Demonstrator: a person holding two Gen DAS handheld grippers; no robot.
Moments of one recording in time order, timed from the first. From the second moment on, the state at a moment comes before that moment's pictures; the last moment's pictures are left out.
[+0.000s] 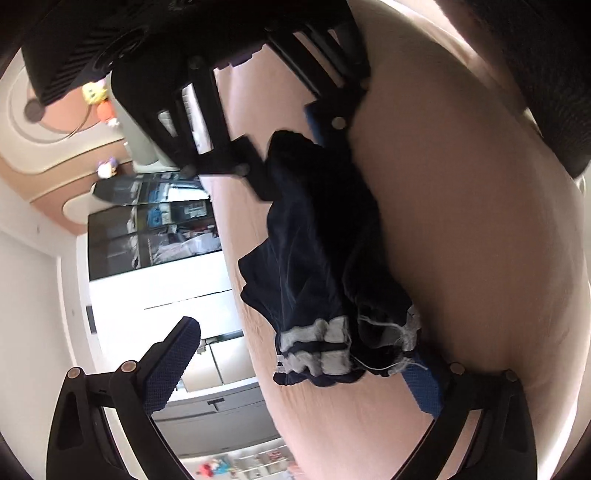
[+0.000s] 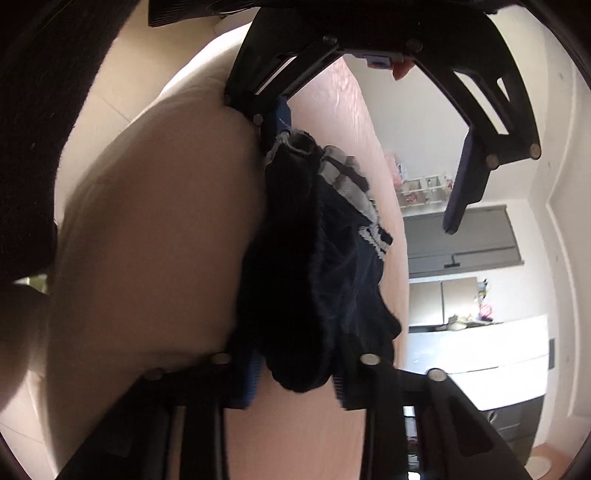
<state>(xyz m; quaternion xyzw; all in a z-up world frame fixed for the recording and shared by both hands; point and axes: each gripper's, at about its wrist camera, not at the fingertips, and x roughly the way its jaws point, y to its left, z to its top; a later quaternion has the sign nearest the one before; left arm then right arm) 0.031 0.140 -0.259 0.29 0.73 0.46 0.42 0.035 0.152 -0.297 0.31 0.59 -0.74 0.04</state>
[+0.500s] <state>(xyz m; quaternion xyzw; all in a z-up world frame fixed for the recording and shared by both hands) 0.053 0.117 -0.267 0.24 0.77 0.39 0.45 0.029 0.157 -0.297 0.30 0.55 -0.78 0.04</state>
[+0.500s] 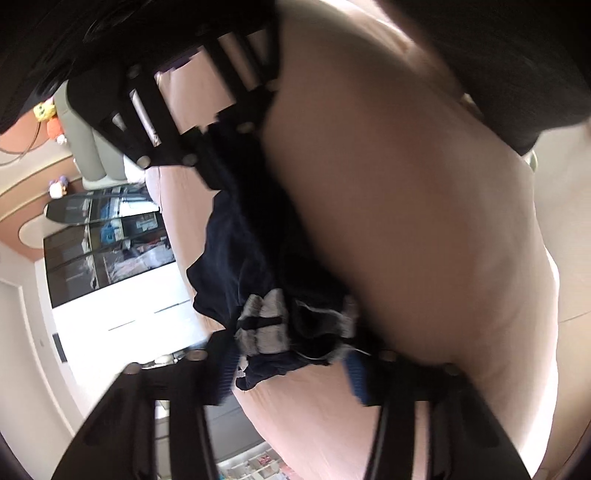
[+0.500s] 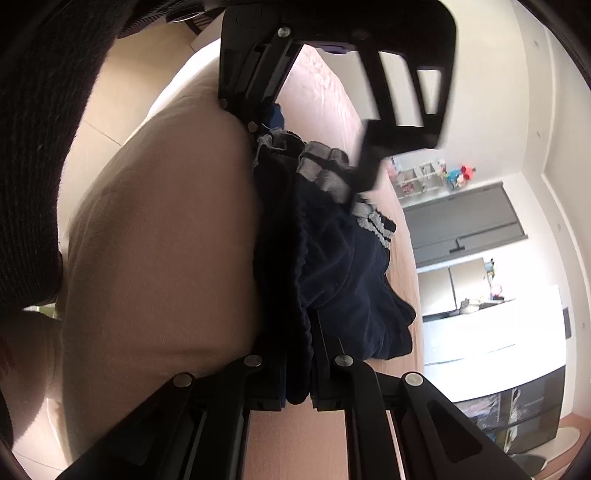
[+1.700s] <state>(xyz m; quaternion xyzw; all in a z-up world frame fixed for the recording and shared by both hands) 0.050 0.119 -0.201 0.00 0.65 0.48 0.59 0.006 0.178 -0.247 0.40 0.52 -0.75 0.14</state>
